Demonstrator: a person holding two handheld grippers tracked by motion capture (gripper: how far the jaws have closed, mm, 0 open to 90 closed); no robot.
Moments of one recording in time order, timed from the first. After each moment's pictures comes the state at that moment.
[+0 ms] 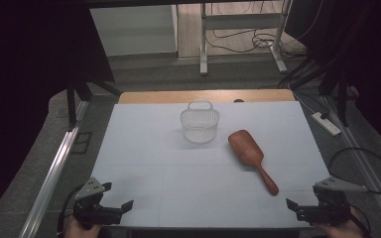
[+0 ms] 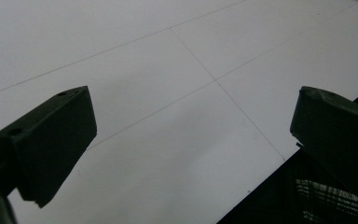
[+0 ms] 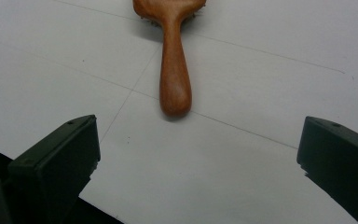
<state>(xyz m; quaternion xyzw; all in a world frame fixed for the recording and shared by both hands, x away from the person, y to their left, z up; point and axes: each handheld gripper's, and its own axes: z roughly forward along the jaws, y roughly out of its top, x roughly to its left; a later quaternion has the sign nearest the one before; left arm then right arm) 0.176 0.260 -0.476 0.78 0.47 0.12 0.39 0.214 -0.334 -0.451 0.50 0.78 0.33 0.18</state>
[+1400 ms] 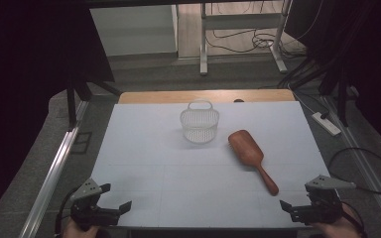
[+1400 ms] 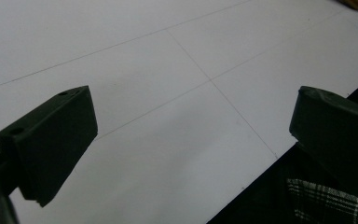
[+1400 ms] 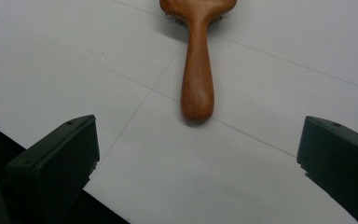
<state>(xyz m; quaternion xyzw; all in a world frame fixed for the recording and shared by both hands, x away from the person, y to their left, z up) 0.173 0.265 -0.477 0.78 0.47 0.11 0.40 0.219 -0.320 -0.451 0.46 0.81 0.32 0.16</state>
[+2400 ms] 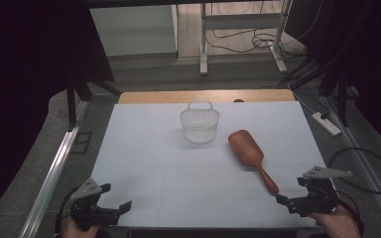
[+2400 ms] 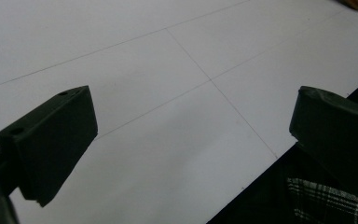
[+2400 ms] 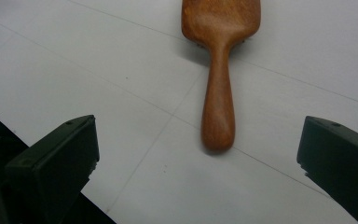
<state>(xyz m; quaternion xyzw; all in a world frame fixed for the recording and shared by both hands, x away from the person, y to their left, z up) 0.174 0.265 -0.477 0.78 0.47 0.11 0.40 0.239 -0.314 -0.443 0.45 0.81 0.36 0.12</state>
